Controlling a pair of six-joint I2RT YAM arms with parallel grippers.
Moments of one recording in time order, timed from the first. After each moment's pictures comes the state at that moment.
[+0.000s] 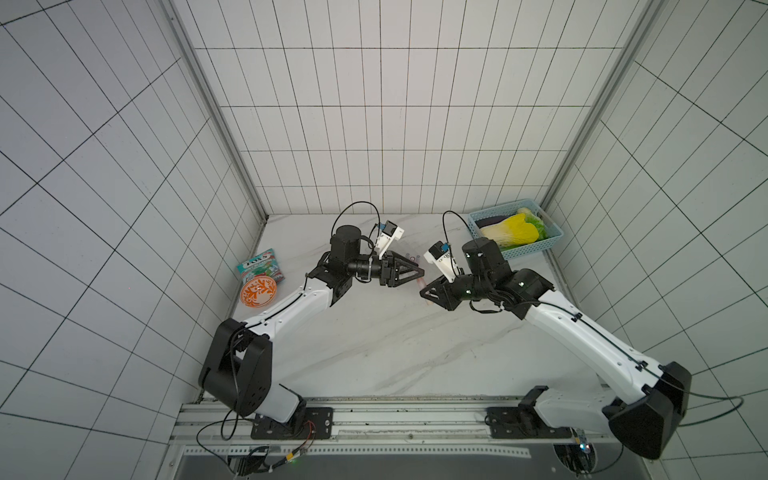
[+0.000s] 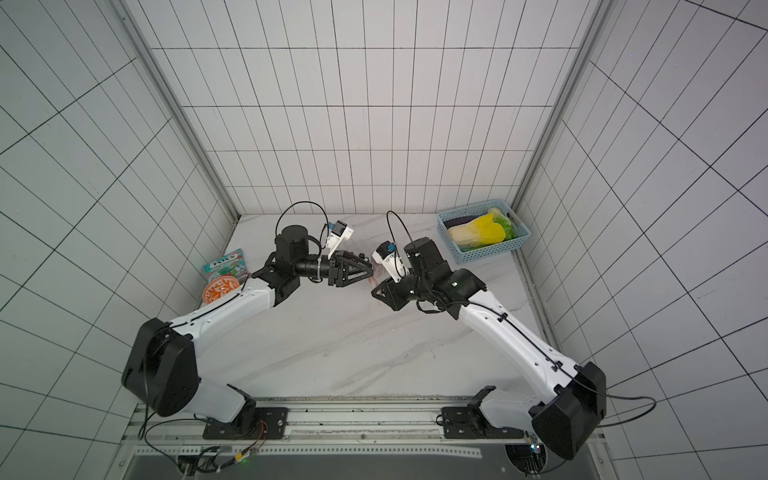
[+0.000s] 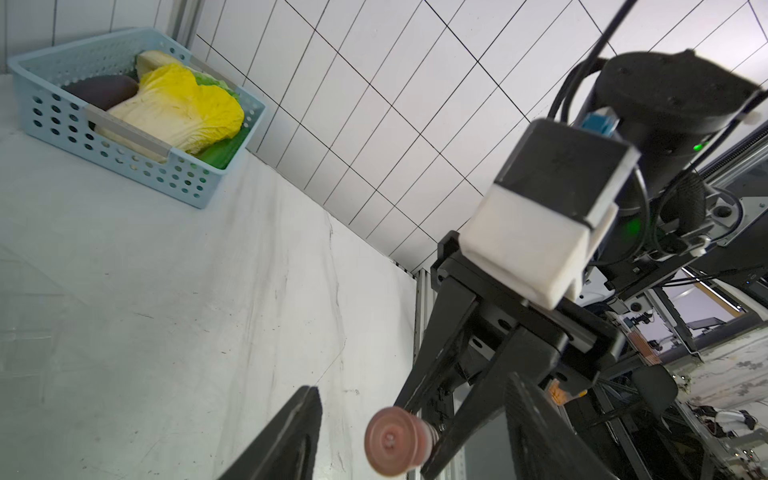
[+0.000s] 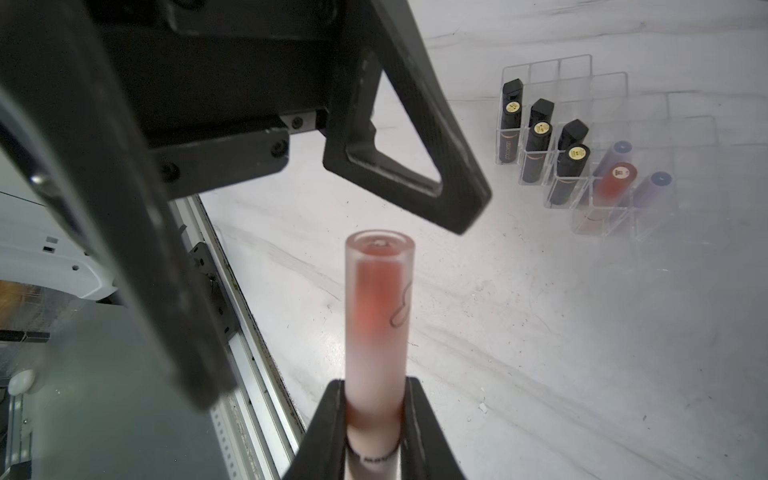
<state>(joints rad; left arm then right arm) -0.48 1.51 1.07 0.18 1.10 -0.45 0.75 1.26 1.19 -0.66 -0.45 0.09</state>
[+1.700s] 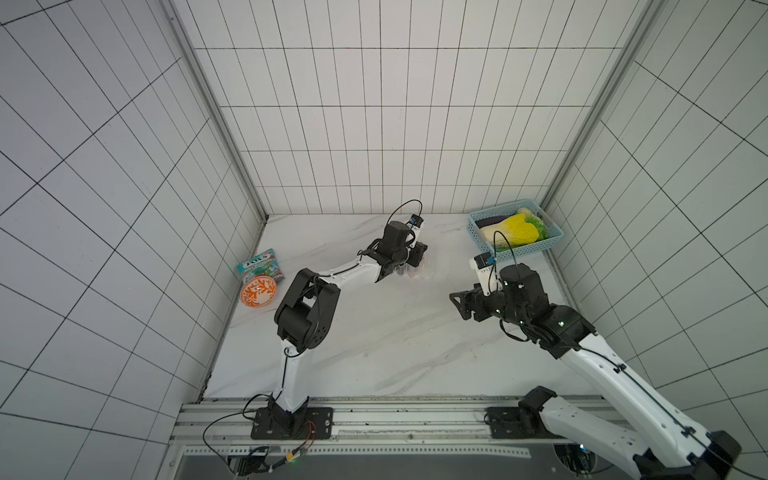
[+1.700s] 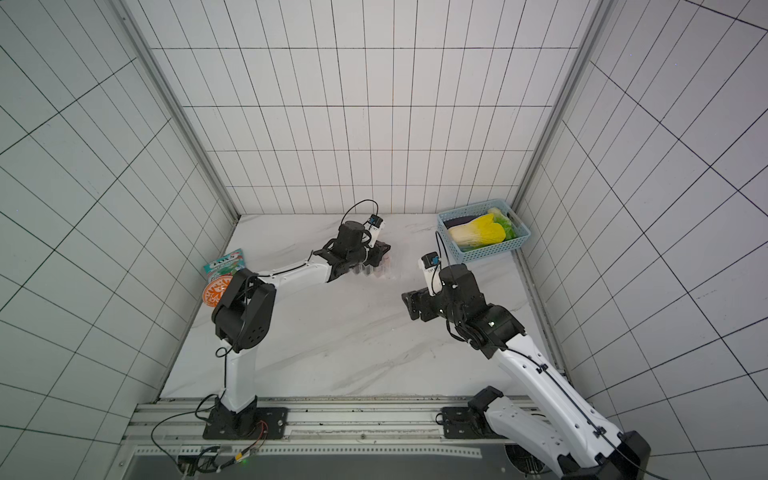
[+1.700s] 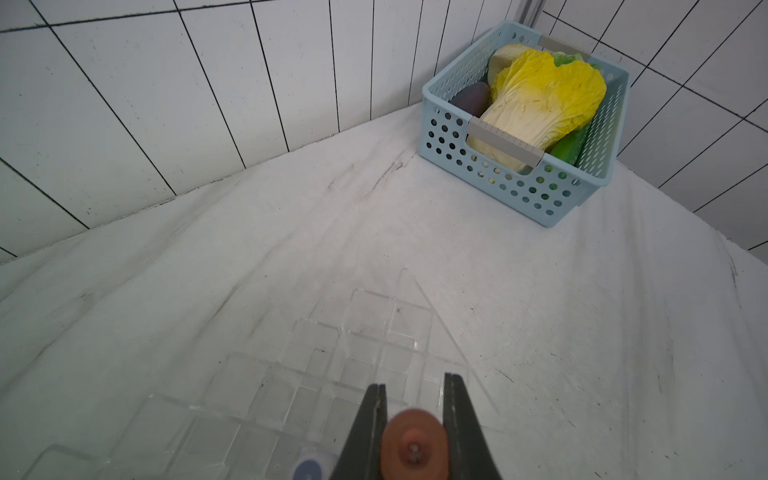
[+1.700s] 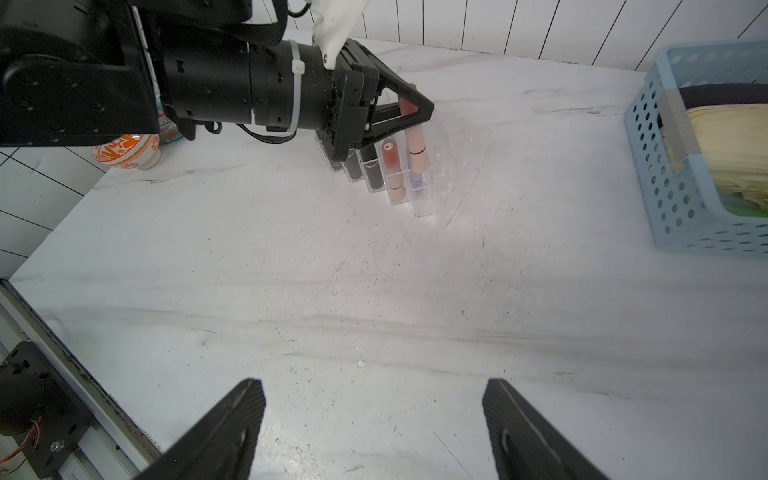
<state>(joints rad) -0.60 2.06 1.51 0.05 0.17 -0.07 0.66 0.91 0.91 -0.62 -0.07 0.18</state>
